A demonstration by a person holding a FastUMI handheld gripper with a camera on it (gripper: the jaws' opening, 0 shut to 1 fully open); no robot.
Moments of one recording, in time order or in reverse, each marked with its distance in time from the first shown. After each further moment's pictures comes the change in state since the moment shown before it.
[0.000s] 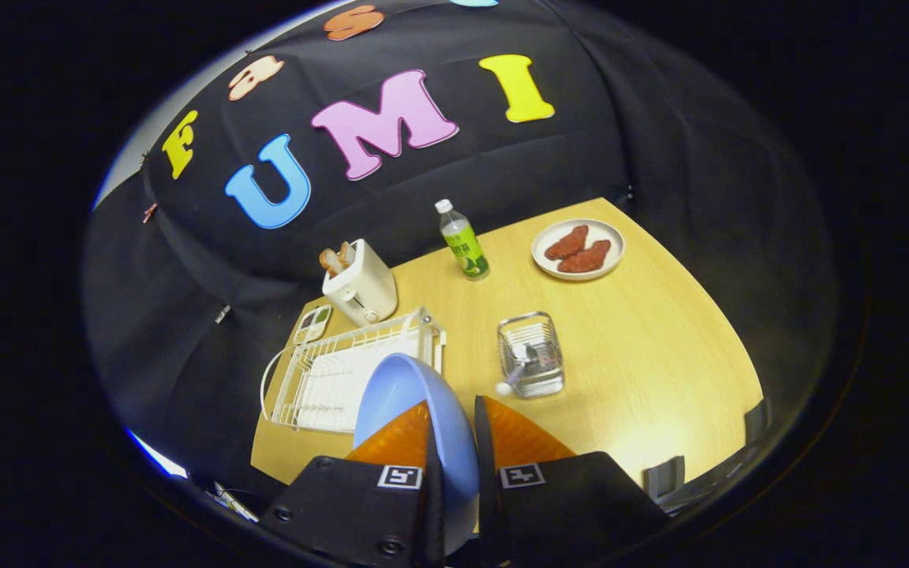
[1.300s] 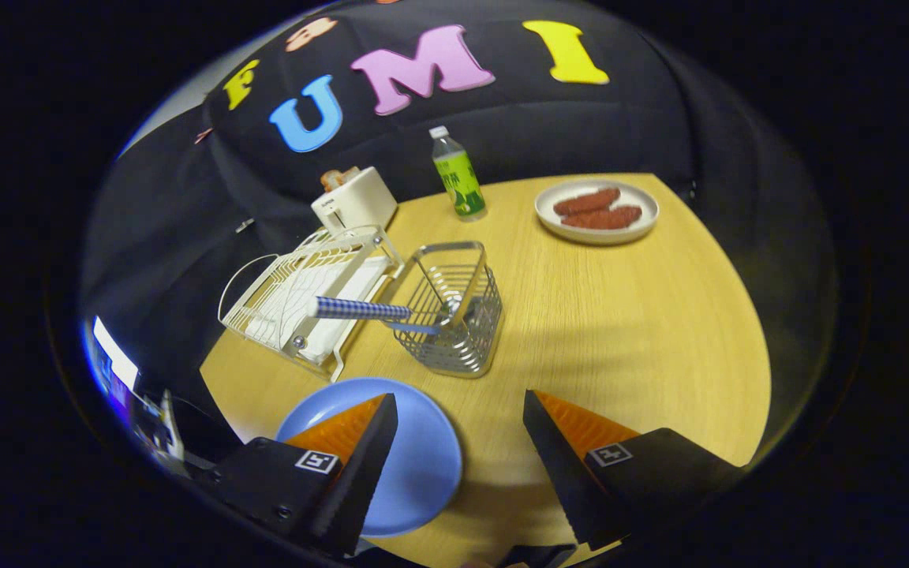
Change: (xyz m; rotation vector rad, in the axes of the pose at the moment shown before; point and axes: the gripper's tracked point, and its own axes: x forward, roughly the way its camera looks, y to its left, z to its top) arm 0.081 -0.103 -0.028 -0.396 0.008 0.235
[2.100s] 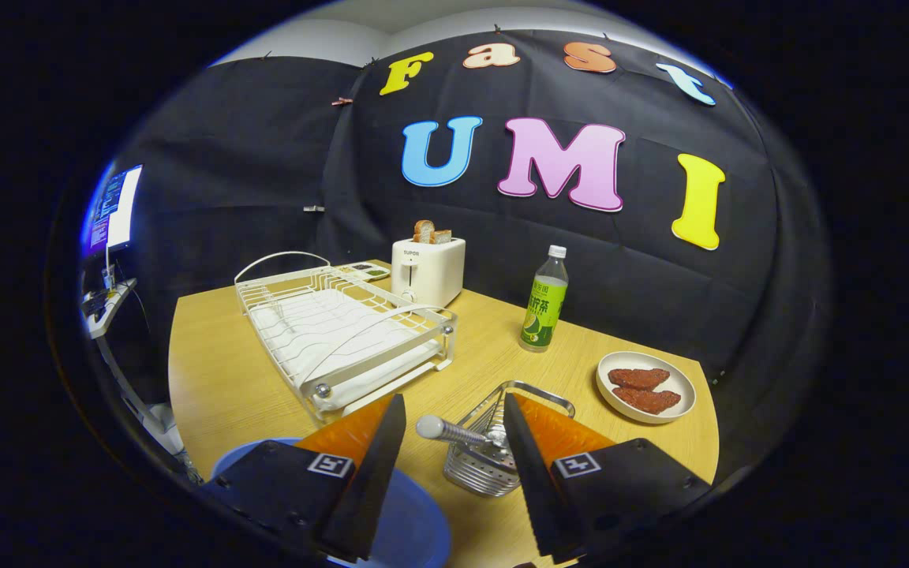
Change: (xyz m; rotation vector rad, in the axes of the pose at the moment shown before) arm 0.055 0.066 0.066 -0.429 -0.300 0.053
